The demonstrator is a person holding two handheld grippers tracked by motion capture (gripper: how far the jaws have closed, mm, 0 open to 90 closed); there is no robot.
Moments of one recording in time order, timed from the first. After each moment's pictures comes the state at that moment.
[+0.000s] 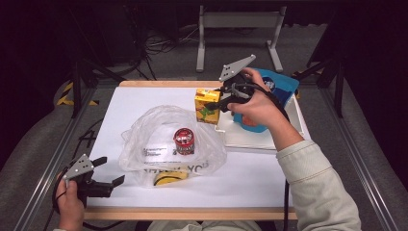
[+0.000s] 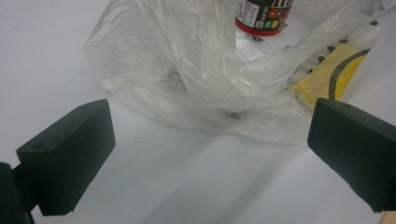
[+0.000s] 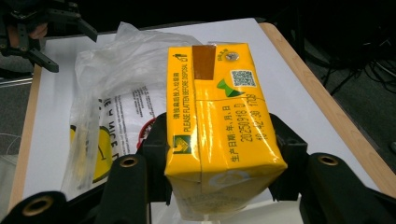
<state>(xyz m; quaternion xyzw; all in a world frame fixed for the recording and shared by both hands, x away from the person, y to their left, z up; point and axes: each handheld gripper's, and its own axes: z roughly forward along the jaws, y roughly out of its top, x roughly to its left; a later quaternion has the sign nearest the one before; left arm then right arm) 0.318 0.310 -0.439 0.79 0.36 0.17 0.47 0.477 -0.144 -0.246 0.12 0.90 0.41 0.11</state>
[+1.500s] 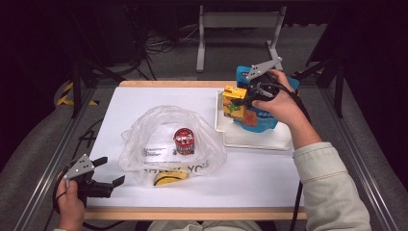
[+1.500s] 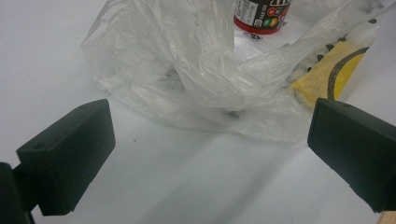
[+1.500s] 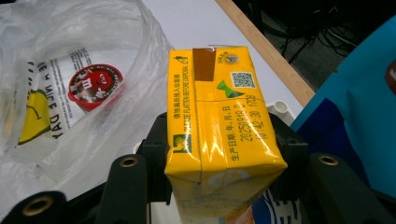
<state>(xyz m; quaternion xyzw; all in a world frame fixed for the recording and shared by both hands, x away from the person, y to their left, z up) 0.318 0.310 -0.440 0.79 0.36 0.17 0.46 0.498 -0.215 -0.266 0.19 0.89 0.38 0.15</state>
